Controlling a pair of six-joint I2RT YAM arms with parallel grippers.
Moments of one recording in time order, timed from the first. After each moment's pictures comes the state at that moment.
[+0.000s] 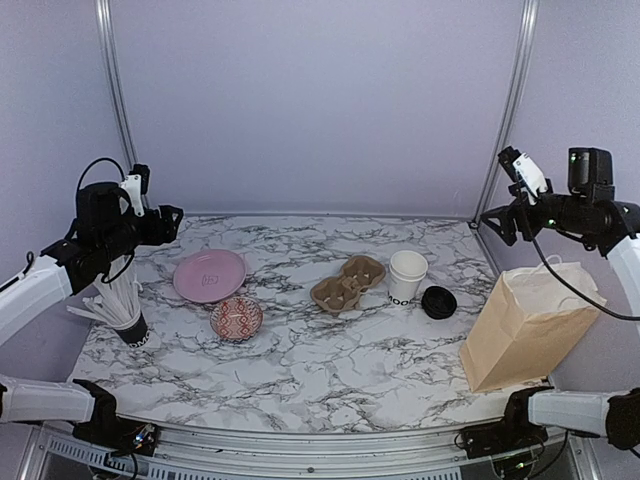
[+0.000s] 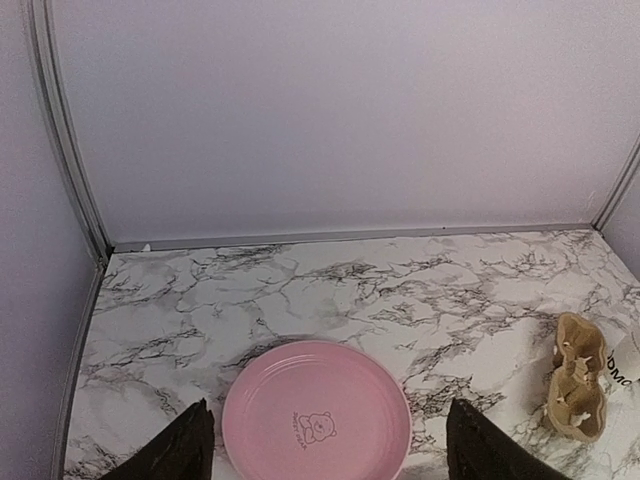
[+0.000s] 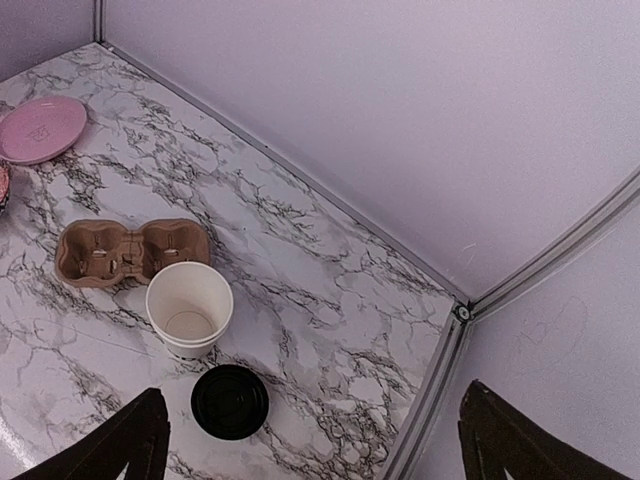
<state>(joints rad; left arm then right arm) -0.29 1.06 0.86 -0.10 -0.07 -0.14 0.02 1.02 1.31 -0.77 -0.36 -0.55</state>
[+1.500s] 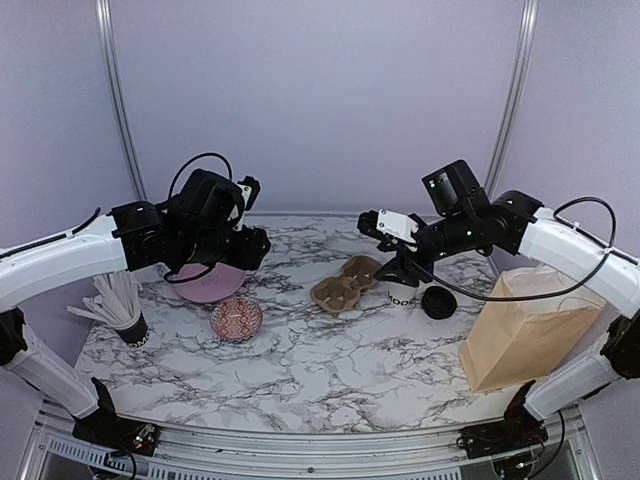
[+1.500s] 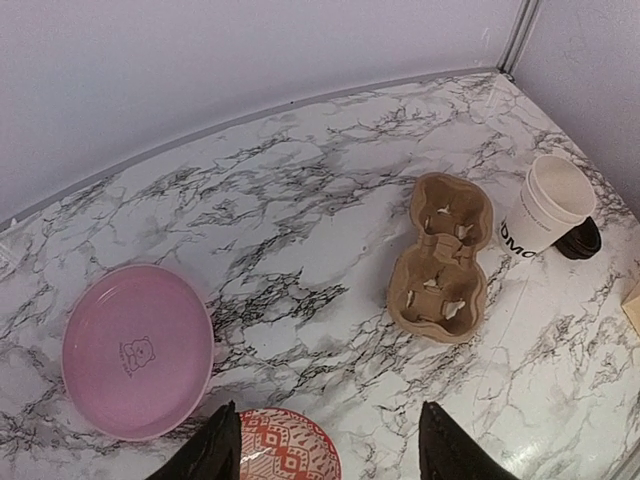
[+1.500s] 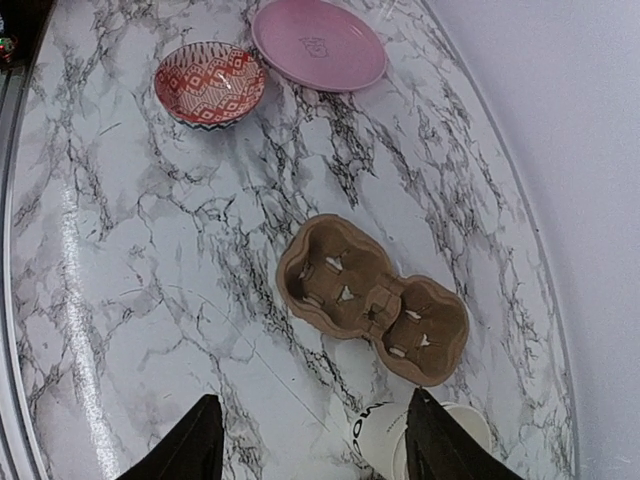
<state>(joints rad) -0.91 1.43 1.30 -0.54 -0.35 -0.32 0.70 1.36 1.33 -0.76 -0.26 -0.65</state>
